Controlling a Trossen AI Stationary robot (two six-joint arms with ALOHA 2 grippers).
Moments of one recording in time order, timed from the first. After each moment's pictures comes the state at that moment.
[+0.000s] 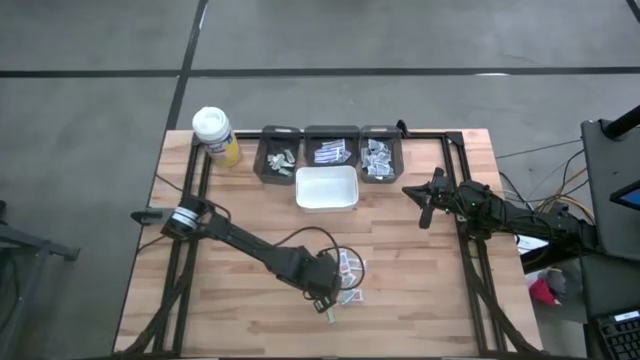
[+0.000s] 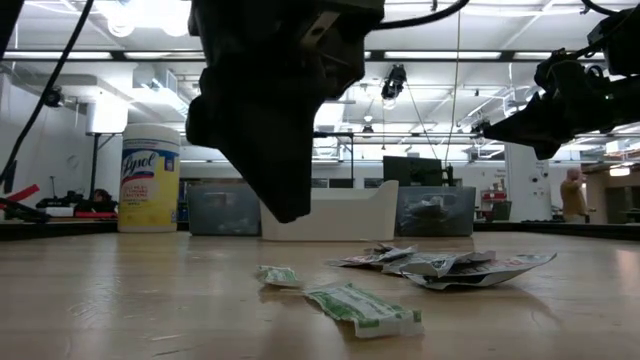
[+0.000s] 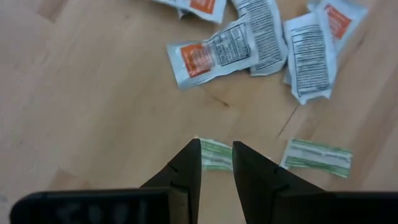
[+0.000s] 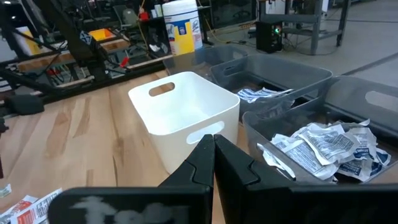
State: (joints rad) left arm -0.39 2.04 1.58 -0.75 -0.11 -0.94; right arm -0.27 0.17 0.02 0.00 0.10 0.21
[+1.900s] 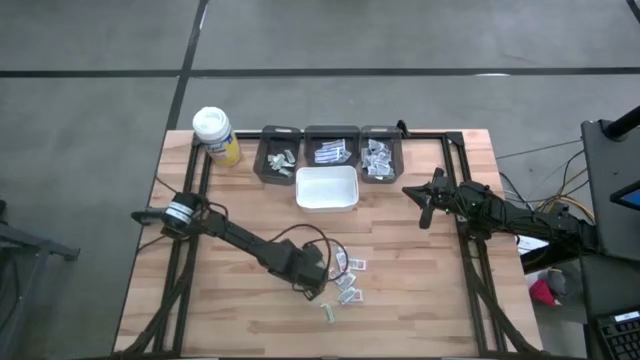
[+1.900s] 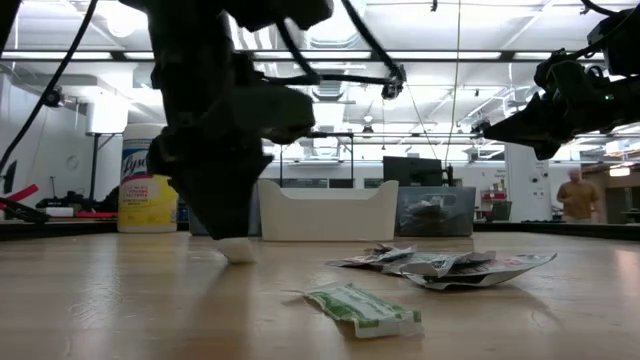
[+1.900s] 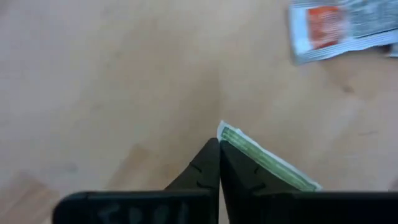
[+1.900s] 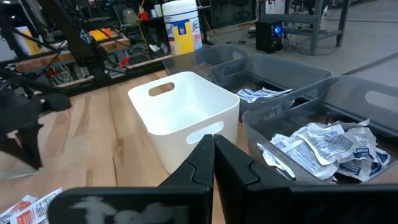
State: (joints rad) left arm -0.36 2.04 1.35 -0.71 -0.16 -1.02; right arm -0.27 0.17 0.02 0.00 0.10 0.21
